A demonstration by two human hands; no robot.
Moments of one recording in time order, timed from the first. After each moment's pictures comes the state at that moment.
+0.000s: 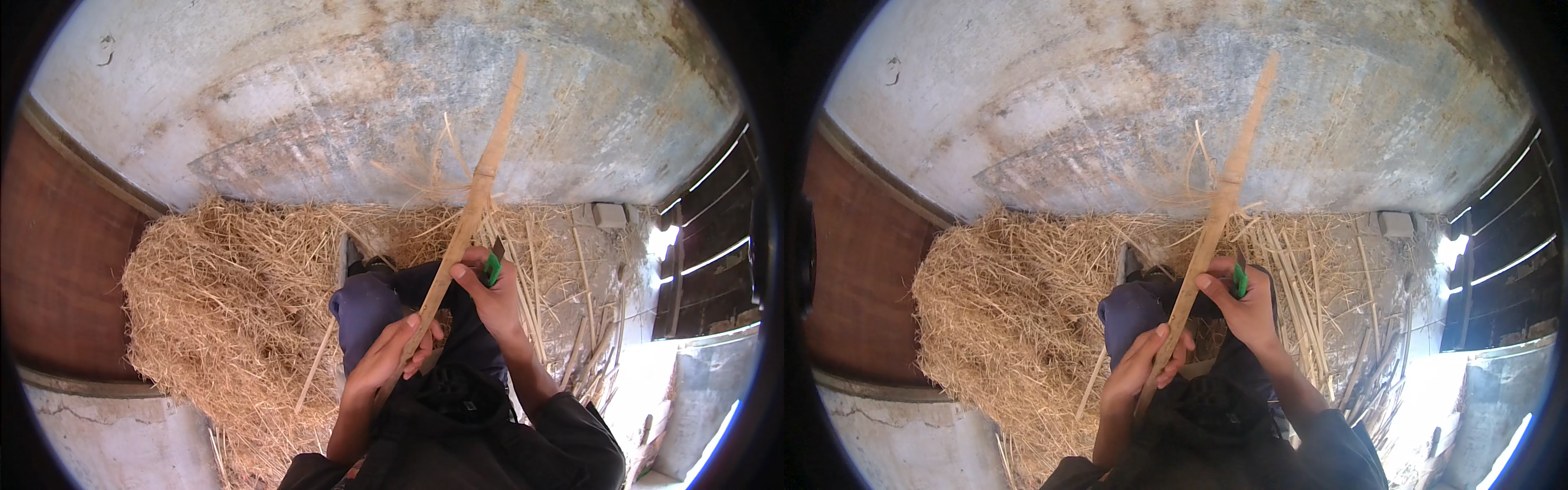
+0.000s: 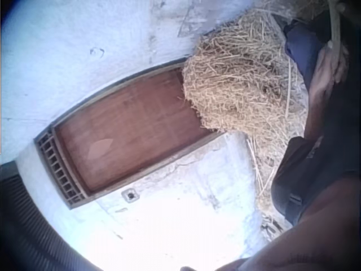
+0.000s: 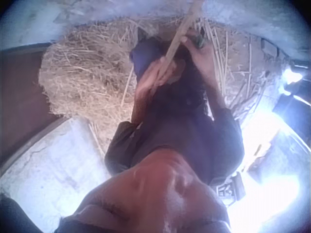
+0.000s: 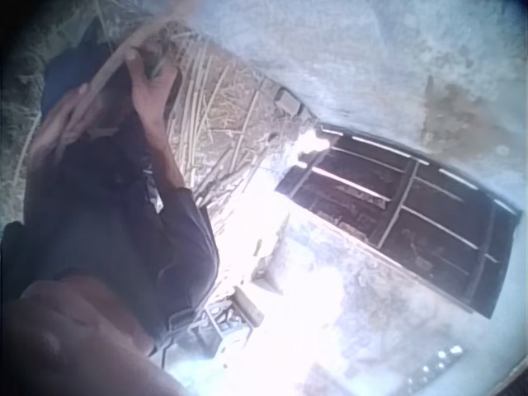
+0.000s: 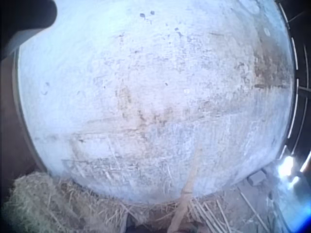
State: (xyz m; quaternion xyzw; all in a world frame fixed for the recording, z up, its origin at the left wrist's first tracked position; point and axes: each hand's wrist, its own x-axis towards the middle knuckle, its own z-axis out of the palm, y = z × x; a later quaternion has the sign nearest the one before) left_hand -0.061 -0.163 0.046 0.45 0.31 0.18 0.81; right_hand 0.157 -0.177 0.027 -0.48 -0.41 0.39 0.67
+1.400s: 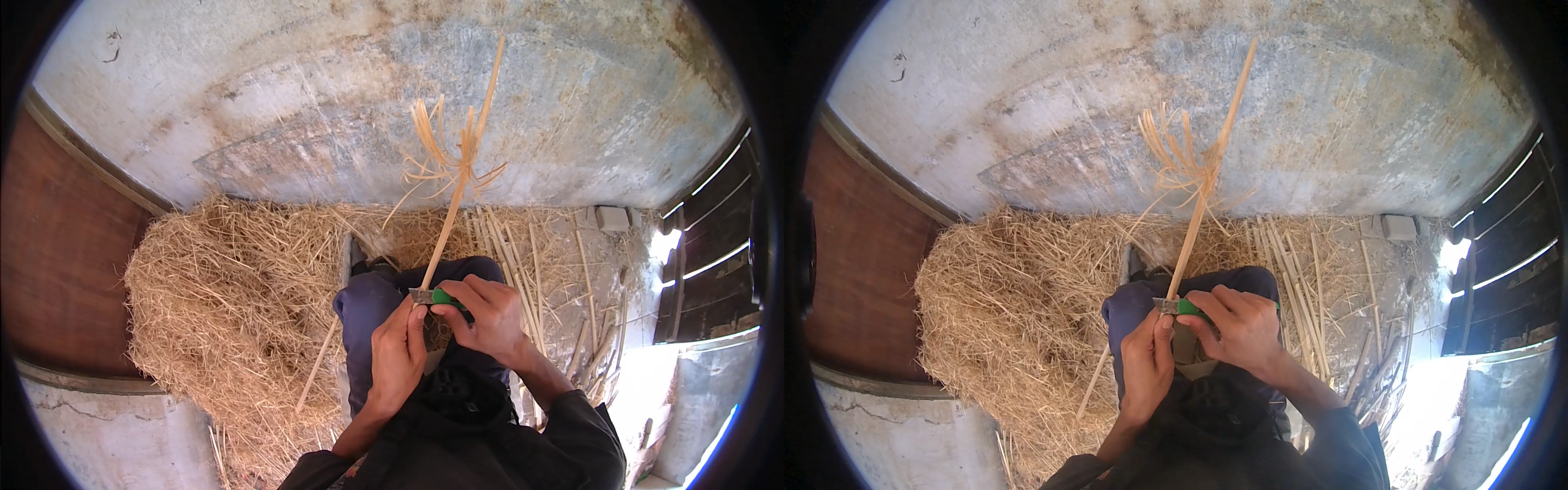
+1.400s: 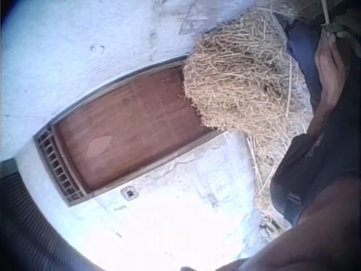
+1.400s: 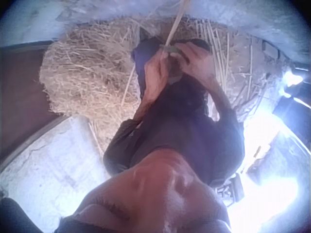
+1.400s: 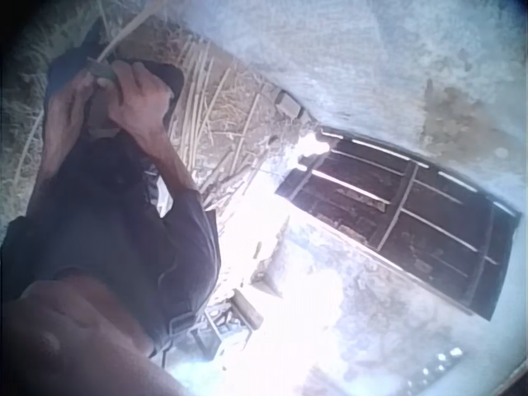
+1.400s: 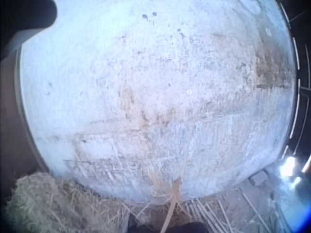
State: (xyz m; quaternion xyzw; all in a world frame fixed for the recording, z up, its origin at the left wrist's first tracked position) left_hand -0.035 -0.179 0.066 0.71 0.45 0.37 0.39; right_hand 0.150 -0.196 0.055 -0.56 -0.71 -0.03 0.42
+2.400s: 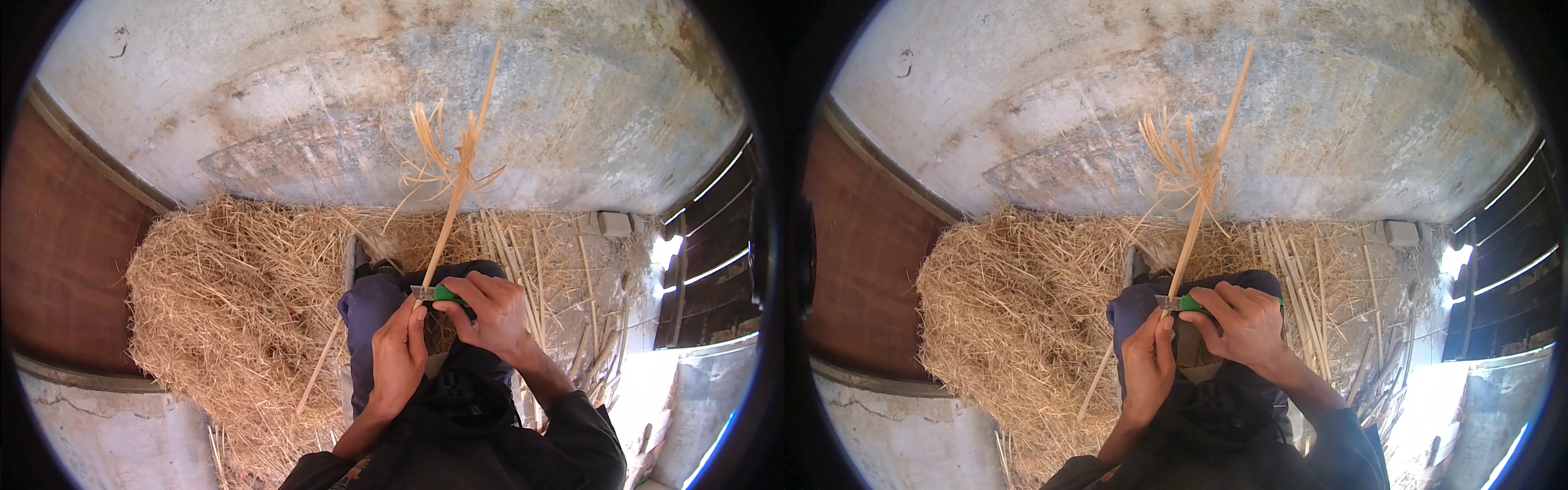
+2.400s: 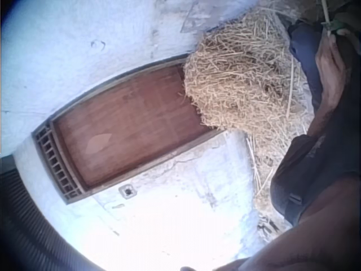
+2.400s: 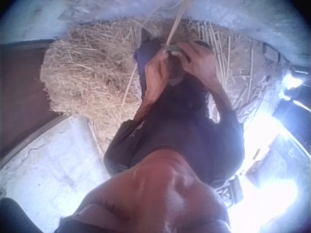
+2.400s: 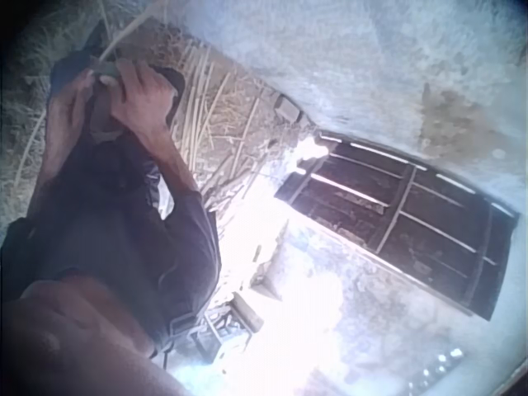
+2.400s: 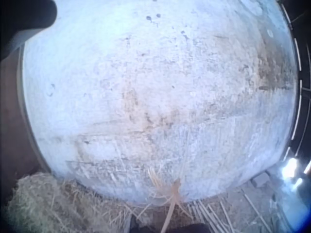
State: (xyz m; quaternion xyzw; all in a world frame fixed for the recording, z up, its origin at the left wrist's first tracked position) left_hand -0.042 -0.176 0.059 0.71 0.47 0.38 0.37; right_hand 0.147 -0.185 0.061 -0.56 -0.72 -0.04 0.42
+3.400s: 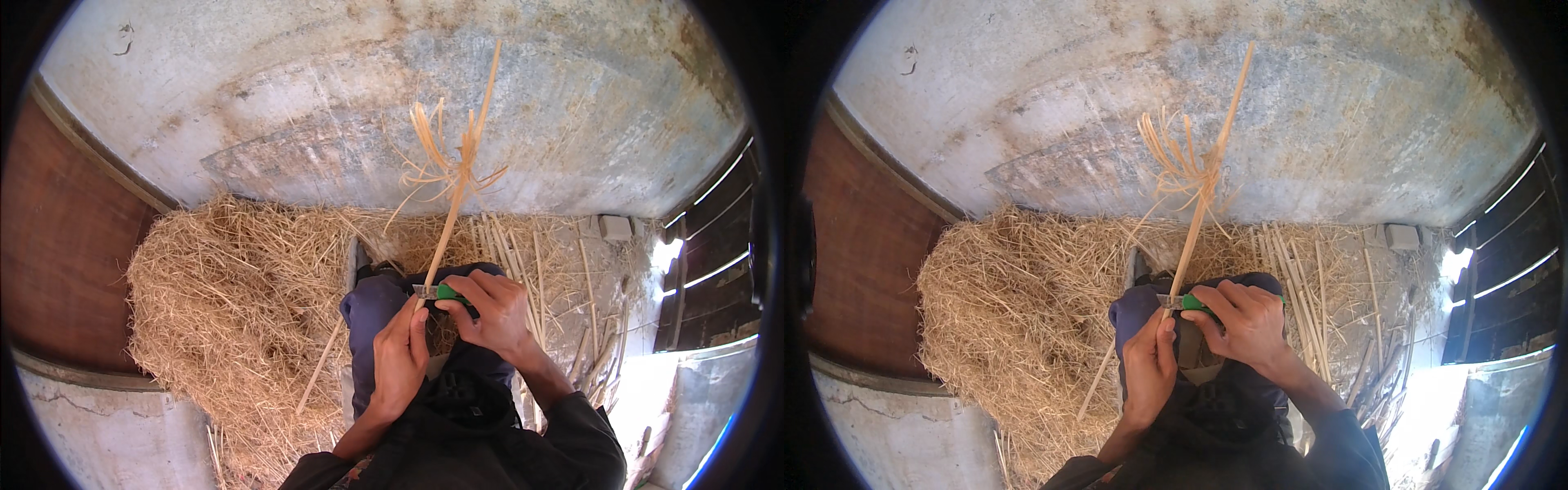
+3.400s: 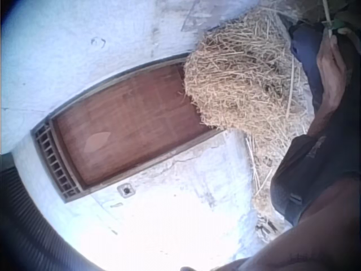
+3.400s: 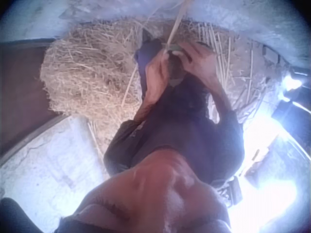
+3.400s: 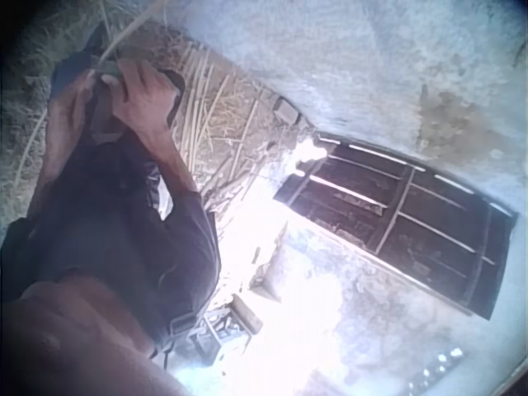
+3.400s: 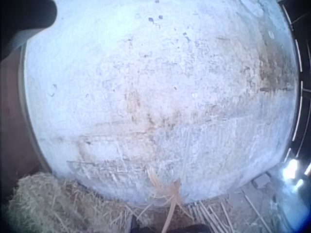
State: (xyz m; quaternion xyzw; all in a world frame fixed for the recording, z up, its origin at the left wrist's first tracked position) left_hand -0.043 -0.179 0.065 0.70 0.47 0.38 0.37; right_hand 0.145 -0.180 0.060 -0.55 -0.71 -0.06 0.43
